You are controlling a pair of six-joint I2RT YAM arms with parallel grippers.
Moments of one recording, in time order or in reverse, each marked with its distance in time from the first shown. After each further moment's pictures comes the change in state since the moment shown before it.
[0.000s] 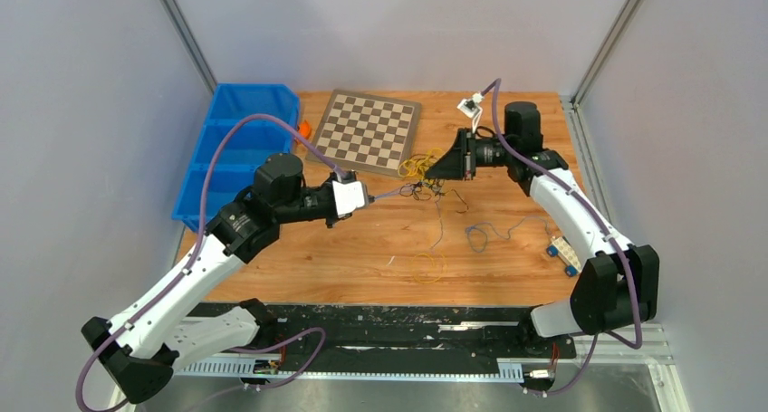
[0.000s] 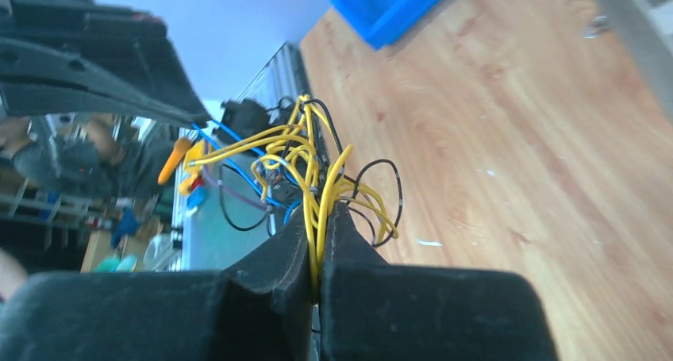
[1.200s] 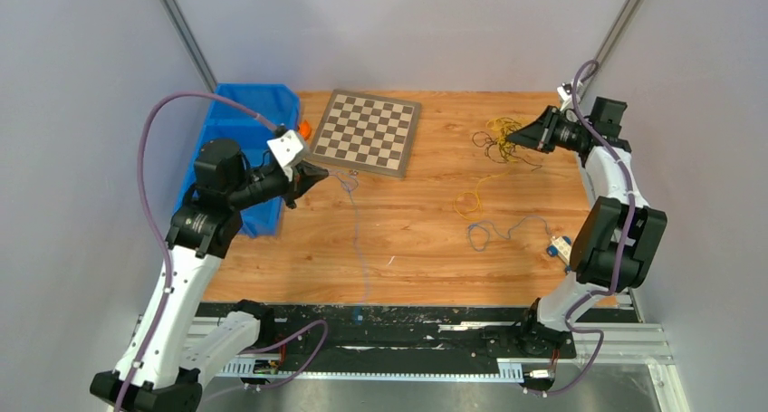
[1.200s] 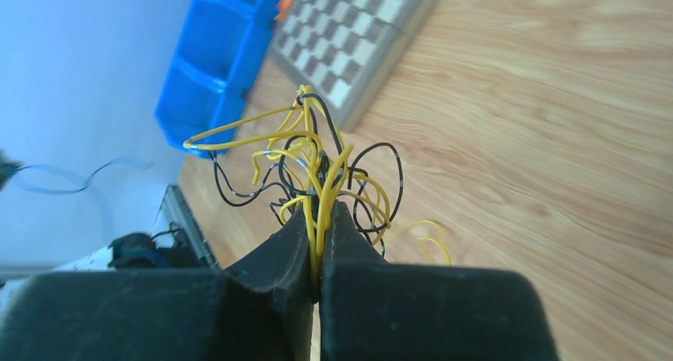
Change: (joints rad) left arm 0.433 -0.109 0.076 -0.089 0.125 -0.294; right arm -0.605 0.280 0.158 -0.077 0.066 -0.122
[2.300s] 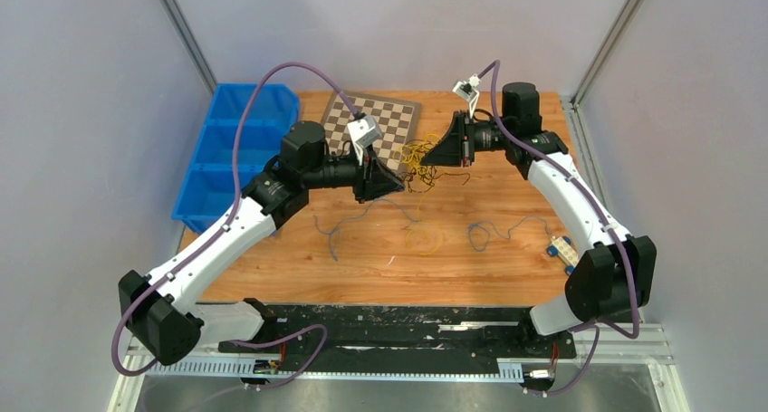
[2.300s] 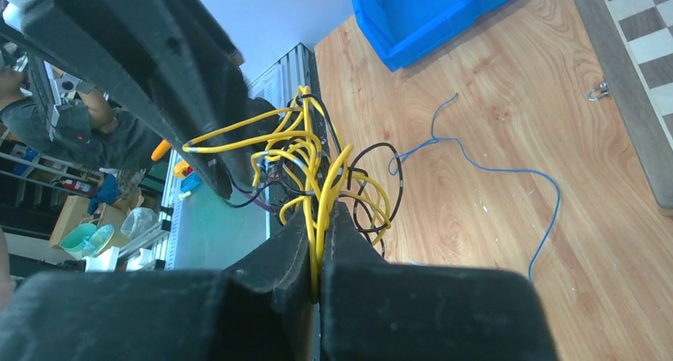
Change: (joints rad) left arm -0.372 0.356 0.024 0.350 0.038 -0.409; right arm 0.571 -0.209 0.029 0.001 -0.127 0.040
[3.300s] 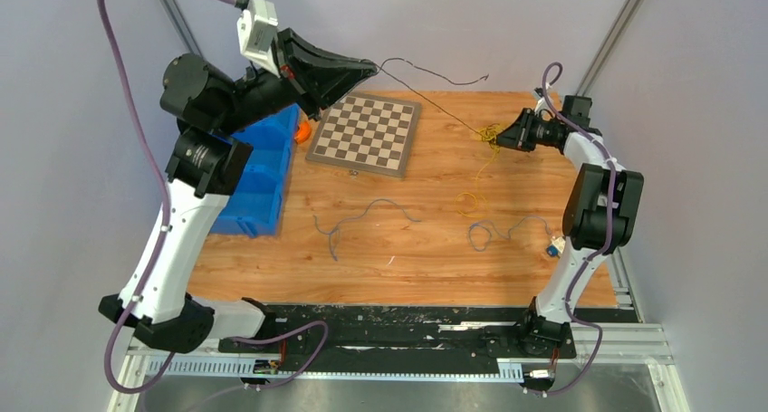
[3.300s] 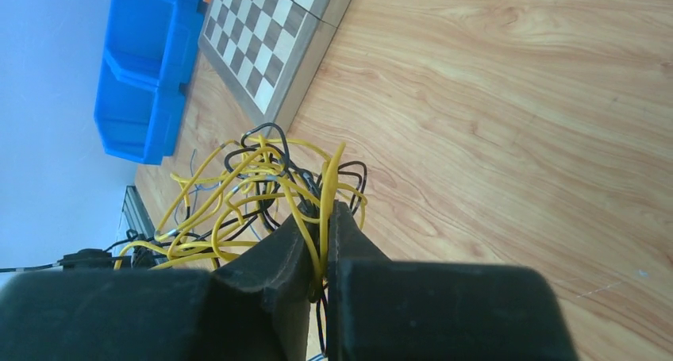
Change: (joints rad) left arm 0.138 0.051 0.664 0.107 0.040 -0.208; right arm -0.470 0.491 0.133 -0.008 0.222 -0.093
